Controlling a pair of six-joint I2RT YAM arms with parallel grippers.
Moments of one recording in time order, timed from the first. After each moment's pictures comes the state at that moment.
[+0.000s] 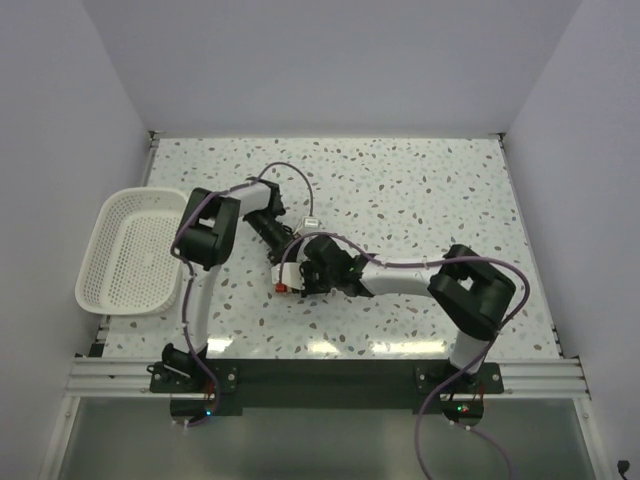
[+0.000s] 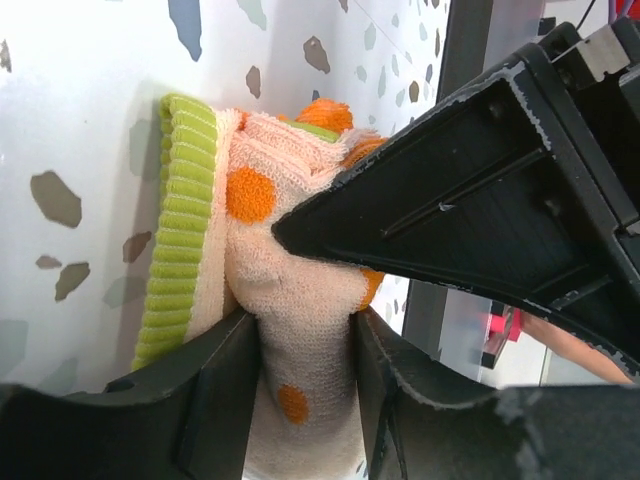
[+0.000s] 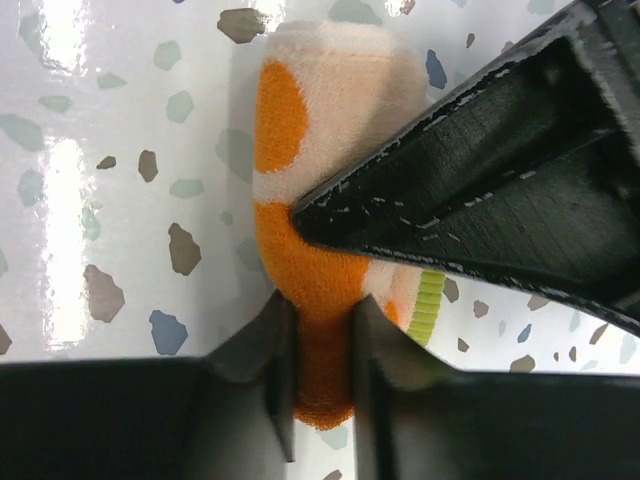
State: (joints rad) left arm -0.35 2.36 1.64 -1.40 0.94 0.97; right arm 0.97 1.77 0.94 0.01 -0.16 -0.75
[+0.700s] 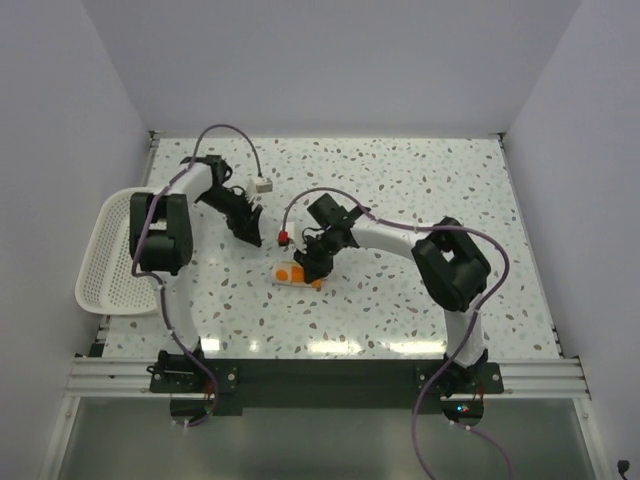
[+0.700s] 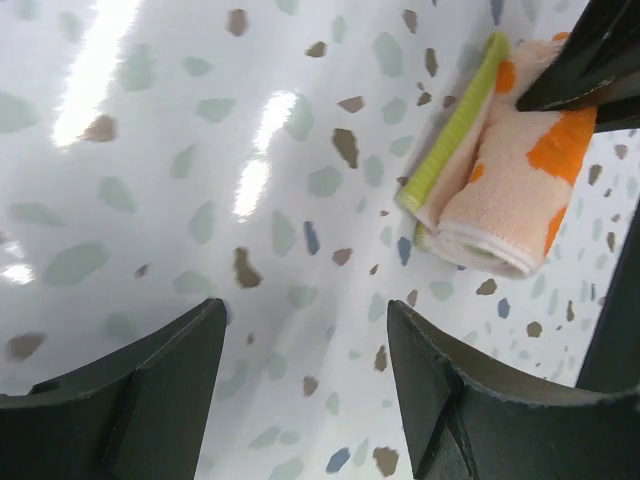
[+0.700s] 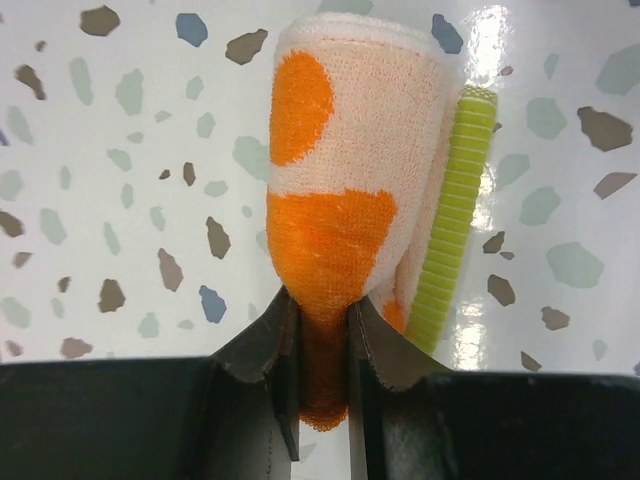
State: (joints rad) left arm -0.07 2.17 1.62 -1.16 0.81 0.97; right arm 0.78 1.96 1.33 -0.48 -0.55 -0.59
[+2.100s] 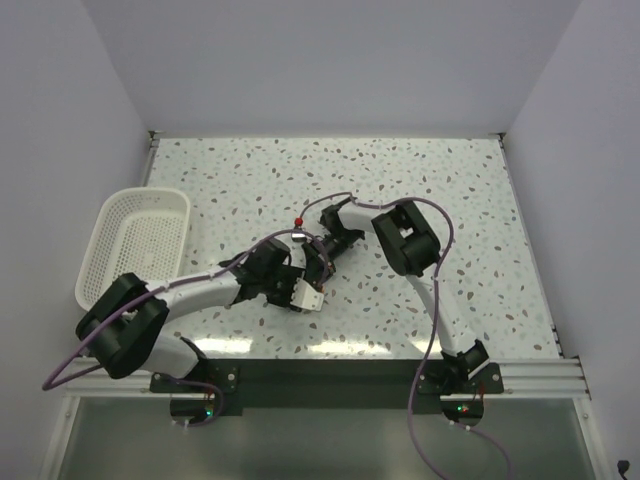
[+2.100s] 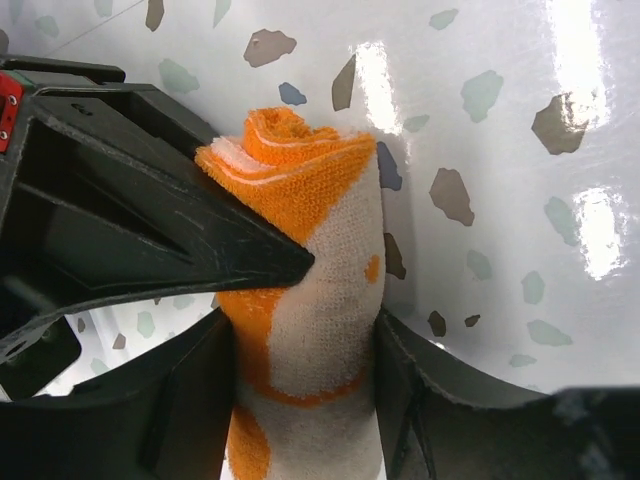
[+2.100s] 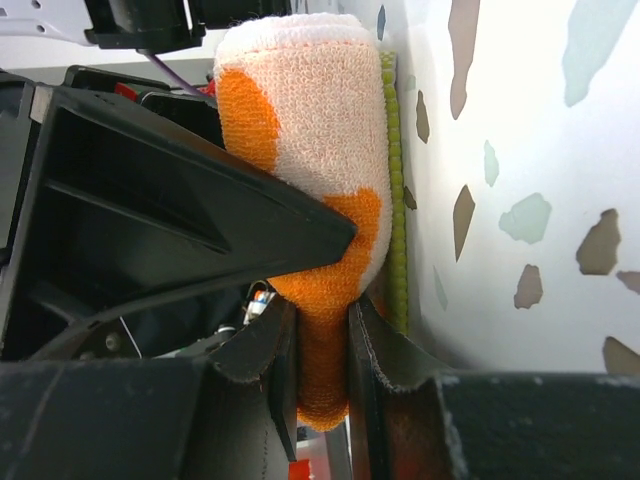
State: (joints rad) left arm -0.72 1.40 0.60 -0.17 0.33 1.11; right arm 0.61 2.54 1.79 -1.14 -1.31 -0.38
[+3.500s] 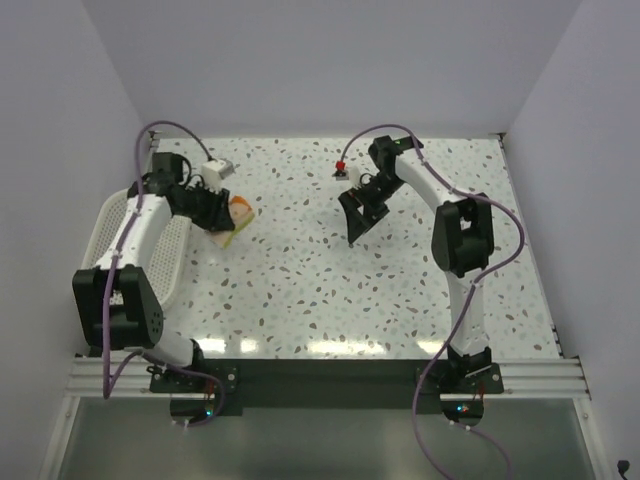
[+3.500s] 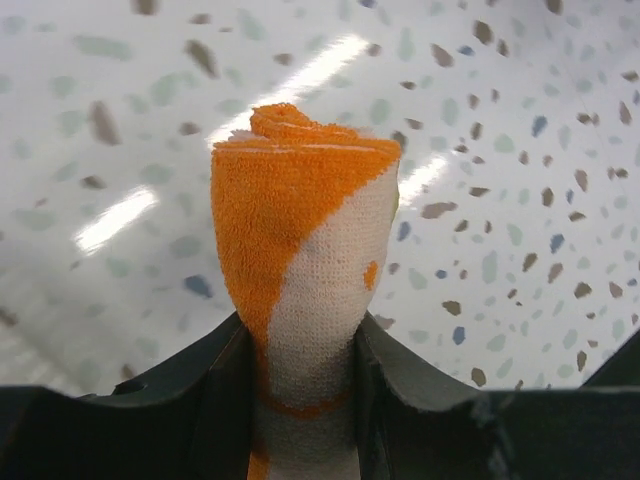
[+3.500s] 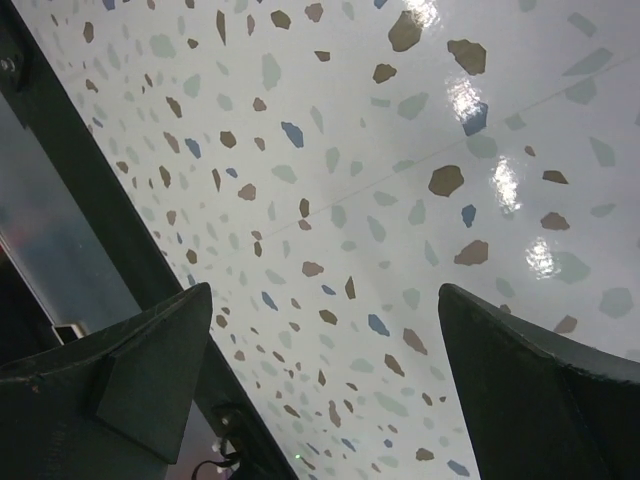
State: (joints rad) left arm 0.01 1.52 1.20 -0.78 0.61 0.45; right arm 0.35 2.22 1.96 -1.32 -0.67 -0.49
